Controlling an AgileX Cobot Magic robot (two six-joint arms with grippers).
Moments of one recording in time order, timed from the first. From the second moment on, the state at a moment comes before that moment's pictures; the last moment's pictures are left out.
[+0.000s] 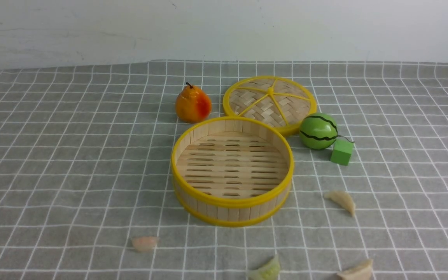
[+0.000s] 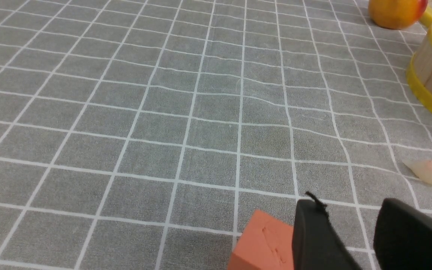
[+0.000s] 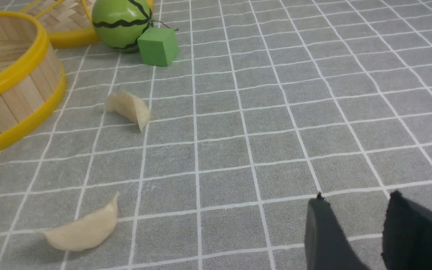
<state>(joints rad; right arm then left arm) -0.03 -0.01 0.02 -0.06 0.38 0.22 0.02 -0.02 0.03 -0.01 0.36 -0.14</state>
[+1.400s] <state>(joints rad) -0.03 0.13 -0.19 0.70 0.38 0.11 0.02 0.33 -0.44 -0.47 0.61 -0.04</state>
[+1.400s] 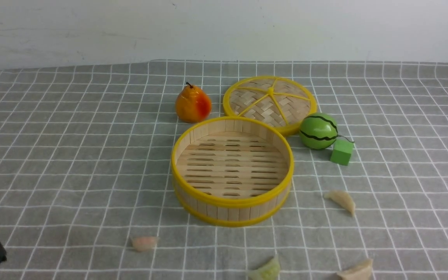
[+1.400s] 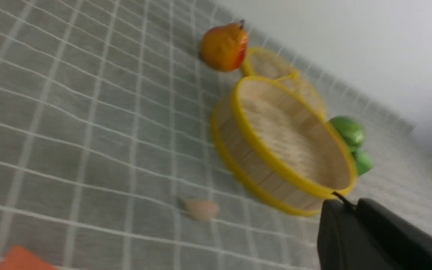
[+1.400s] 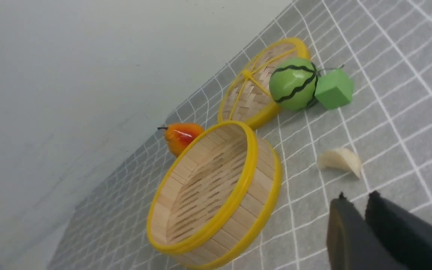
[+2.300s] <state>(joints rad) 0.31 0.98 -0.78 0.41 1.05 -0.37 -0.45 1.49 -1.16 0.00 1.06 0.17</state>
